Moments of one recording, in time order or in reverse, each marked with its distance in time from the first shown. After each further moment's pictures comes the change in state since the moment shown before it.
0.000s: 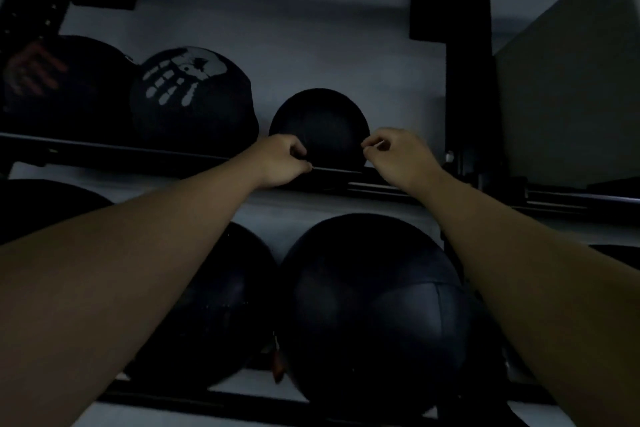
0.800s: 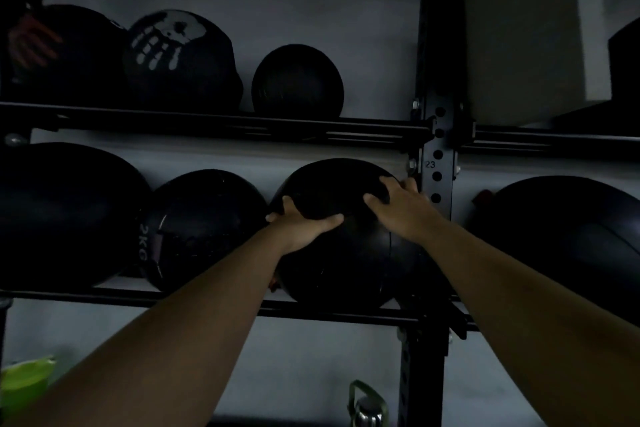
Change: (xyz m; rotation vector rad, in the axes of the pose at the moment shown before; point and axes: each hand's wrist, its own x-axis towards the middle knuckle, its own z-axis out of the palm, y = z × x) left_hand -0.133 0.030 0.116 -0.287 -0.346 -0.564; right_hand -0.150 0.057 -0.024 -0.255 -0.410 0.385
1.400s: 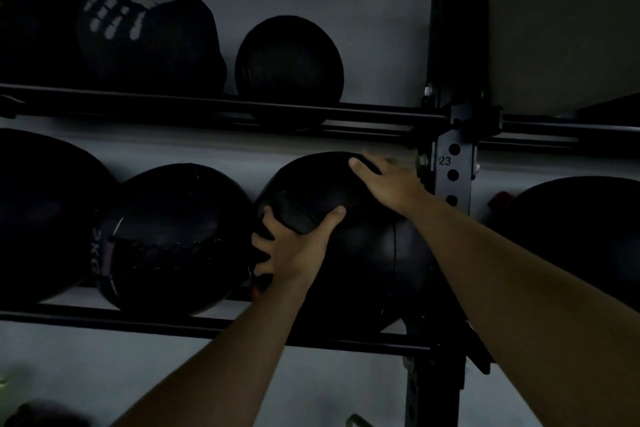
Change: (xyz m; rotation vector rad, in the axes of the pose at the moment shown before) left_hand 0.060 -0.011 0.073 -0.486 0.358 -0.092; right_hand 0.099 0.003 0.024 0.088 0.053 -0.052
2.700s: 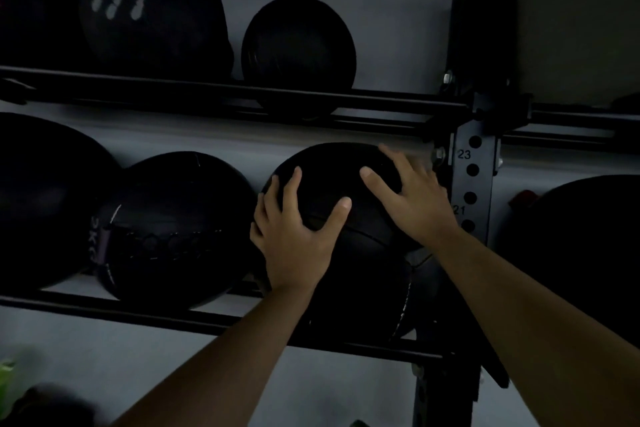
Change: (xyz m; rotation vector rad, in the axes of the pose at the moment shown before) left_hand 0.019 -0.024 0.009 0.181 0.286 0.687; right_hand -0.023 0.028 0.023 0.054 0.224 -0.210
